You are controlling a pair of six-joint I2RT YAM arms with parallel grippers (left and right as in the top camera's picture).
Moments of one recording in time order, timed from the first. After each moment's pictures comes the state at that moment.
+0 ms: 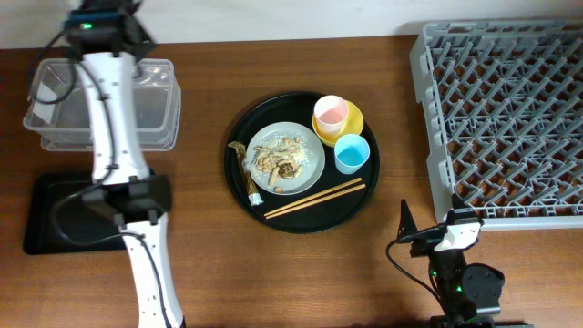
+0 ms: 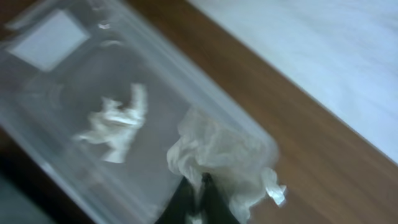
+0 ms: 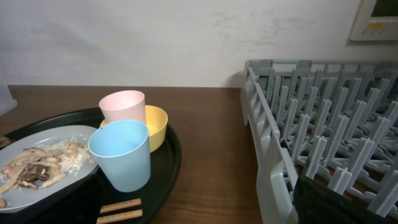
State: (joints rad) left arm 0.07 2.58 3.09 -1.51 -0.30 -0.57; right arm 0.04 0.02 0.01 -0.07 -0.05 0.03
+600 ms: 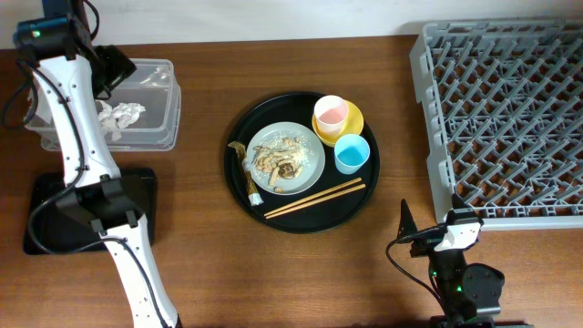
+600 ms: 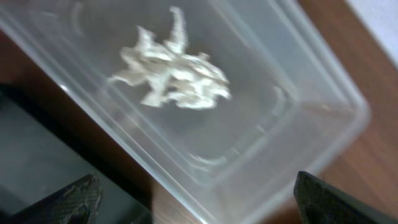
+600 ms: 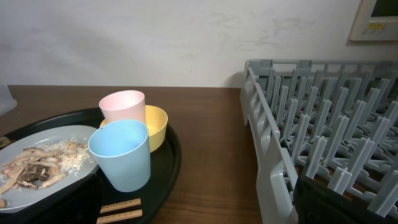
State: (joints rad) left arm 0.22 2.55 3.01 -1.69 -0.07 -0.56; right arm 0.04 0.02 0.01 -0.07 -0.05 0.03
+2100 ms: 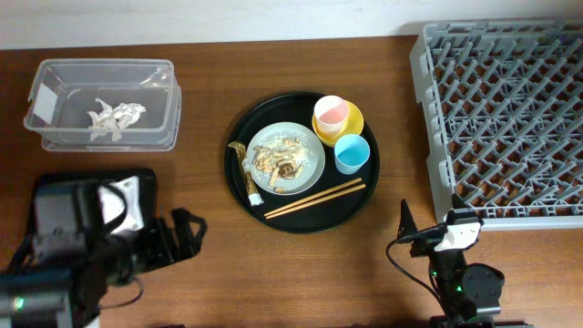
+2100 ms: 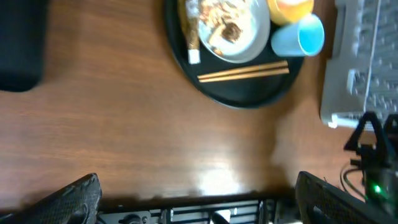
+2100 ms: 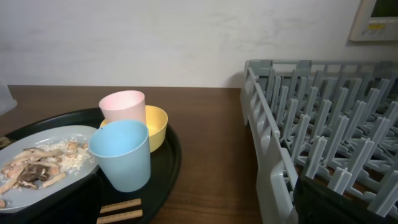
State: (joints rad) left arm 0.09 0.97 1.39 -1.53 0.37 -0.24; right arm 0.04 0.02 0.01 -0.07 -0.05 0.03
